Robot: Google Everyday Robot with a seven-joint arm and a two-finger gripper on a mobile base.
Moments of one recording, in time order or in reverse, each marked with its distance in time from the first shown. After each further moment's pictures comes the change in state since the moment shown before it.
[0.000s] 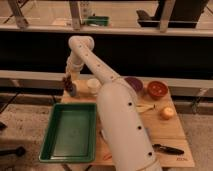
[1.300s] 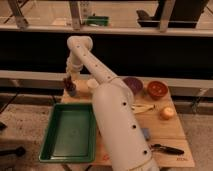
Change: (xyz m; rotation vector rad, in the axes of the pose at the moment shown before) arm 0.004 0.001 0.004 -0.038 0.022 0.021
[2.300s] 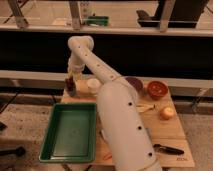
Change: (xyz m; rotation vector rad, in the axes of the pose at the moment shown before) arm 0.002 0.014 -0.006 -0.018 0.027 0.015
